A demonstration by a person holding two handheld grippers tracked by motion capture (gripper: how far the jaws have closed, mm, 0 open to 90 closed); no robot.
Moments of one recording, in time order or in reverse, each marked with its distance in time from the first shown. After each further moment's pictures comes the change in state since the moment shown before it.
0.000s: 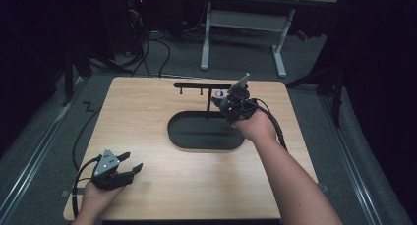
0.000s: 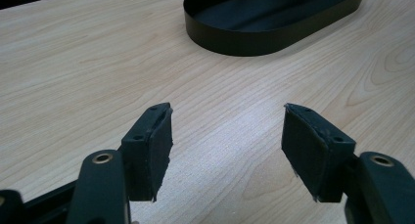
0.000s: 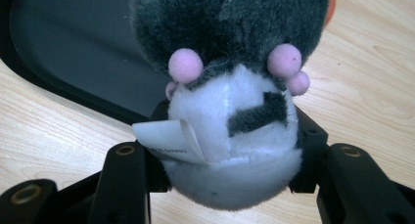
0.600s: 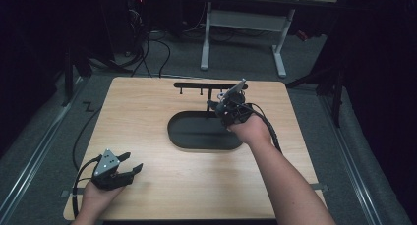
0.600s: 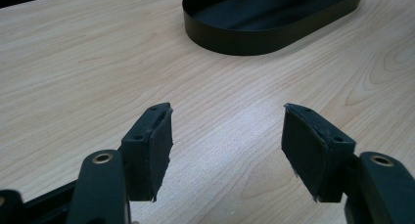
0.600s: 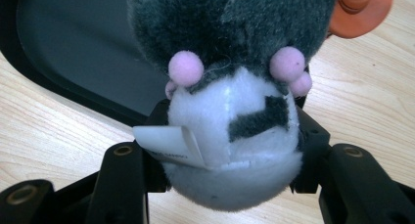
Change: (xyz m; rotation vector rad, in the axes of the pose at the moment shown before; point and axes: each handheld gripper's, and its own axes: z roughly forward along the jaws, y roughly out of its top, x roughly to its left) left arm 0.000 0.000 0.000 0.003 -0.004 -0.001; right arm 0.007 -0.001 0.022 0.003 0.048 -0.001
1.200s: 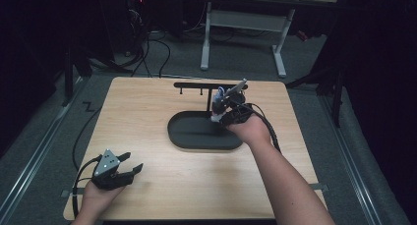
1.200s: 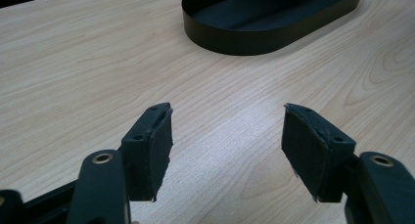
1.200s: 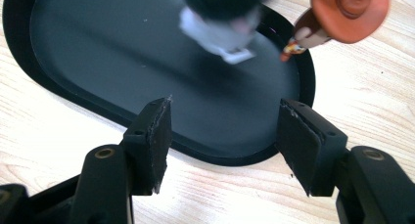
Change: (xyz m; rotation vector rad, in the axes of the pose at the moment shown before) left arm 0.000 0.000 0.000 0.003 -0.002 0.003; right arm -0.001 0.000 0.000 -0.021 0.025 0.002
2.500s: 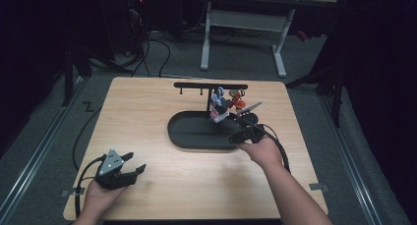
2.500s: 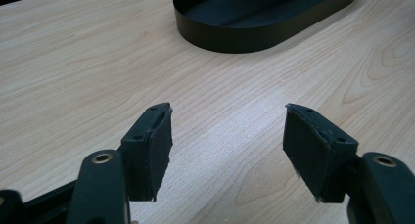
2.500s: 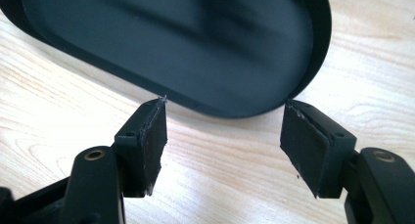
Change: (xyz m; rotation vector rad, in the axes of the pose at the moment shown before) left arm -0.004 0.002 0.007 0.017 -0.007 0.024; right arm -0.017 -0.067 0.017 -0.068 0.070 0.029
